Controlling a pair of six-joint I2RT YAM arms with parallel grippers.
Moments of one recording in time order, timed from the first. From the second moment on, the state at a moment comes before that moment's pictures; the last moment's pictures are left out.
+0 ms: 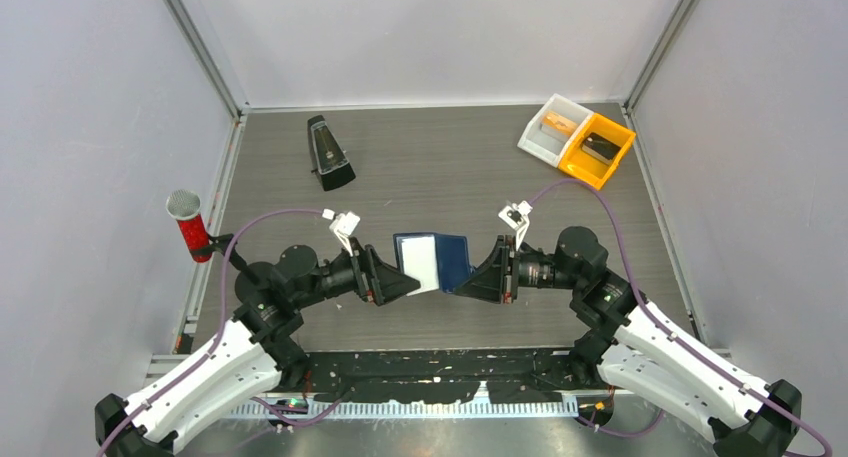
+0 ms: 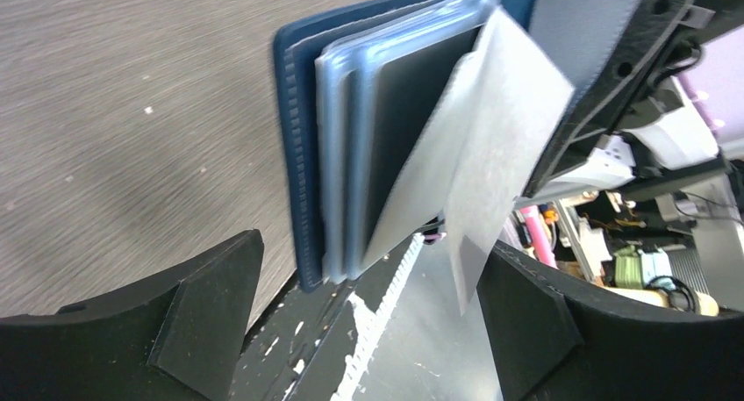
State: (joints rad) left arm -0.74 0.57 0.45 -0.05 0.37 -0.82; right arm 0.72 0.68 0.54 0.04 -0.71 0.70
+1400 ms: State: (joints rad) left arm -0.74 0.48 0.37 0.00 0.33 -0.85; right arm 0.72 0.70 0.58 -0.22 -0.52 0.63
